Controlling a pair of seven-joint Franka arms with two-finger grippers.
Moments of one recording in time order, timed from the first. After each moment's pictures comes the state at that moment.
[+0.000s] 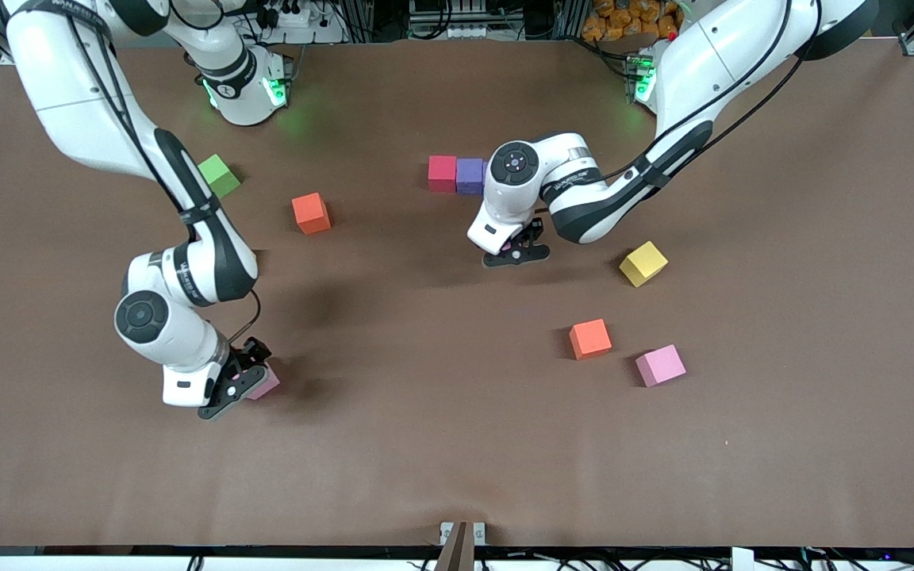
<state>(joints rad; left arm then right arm) 0.00 0.73 -0.87 -1.93 0.66 2.27 -1.36 0.03 0.71 0.13 -1.63 -0.17 2.41 -0.48</state>
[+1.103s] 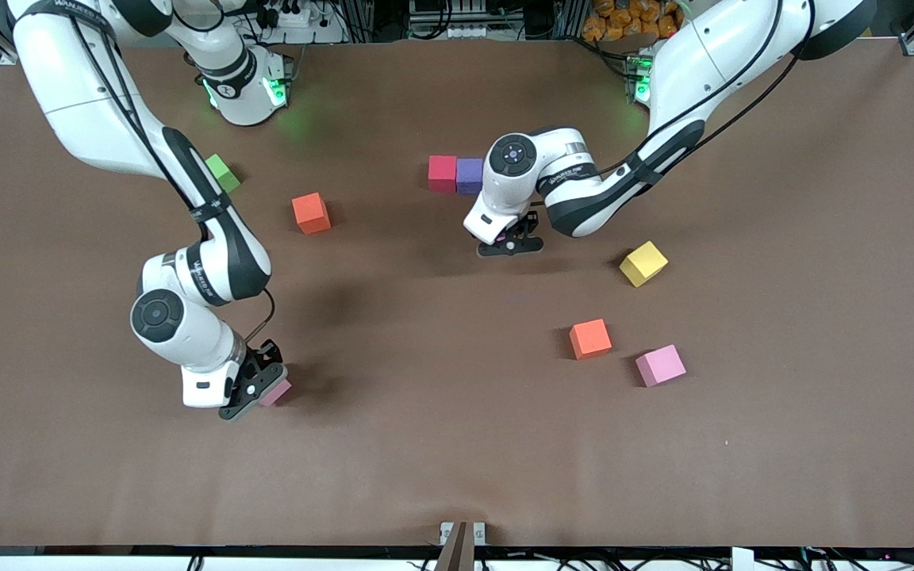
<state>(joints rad) 0.00 0.73 -0.87 -1.98 0.67 2.32 -1.35 0.04 0.70 0.19 -1.59 -0.17 2.40 -0.49</state>
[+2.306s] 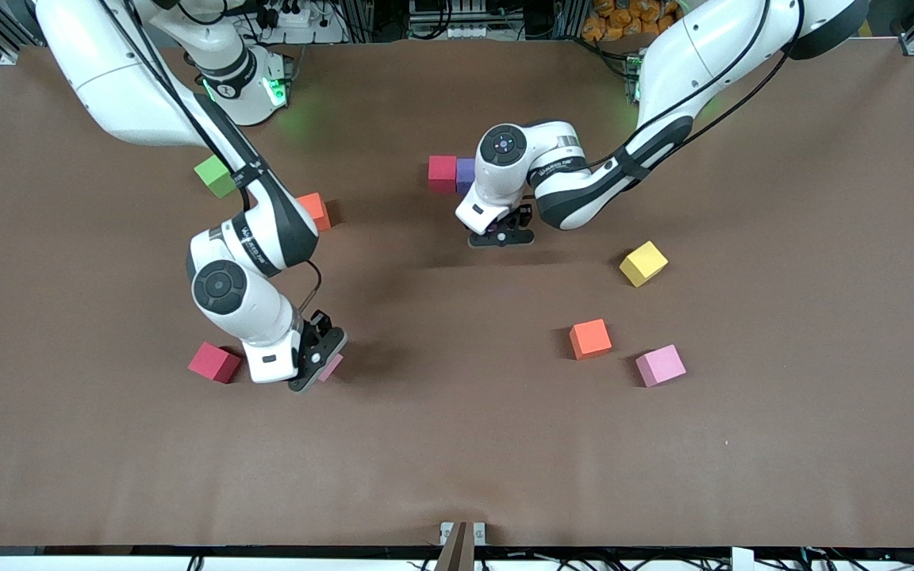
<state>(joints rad) -0.04 0.73 -0.87 -2.00 0.69 2.33 -1.35 0.11 0.65 0.28 -1.63 -0.18 2.33 -0.57</state>
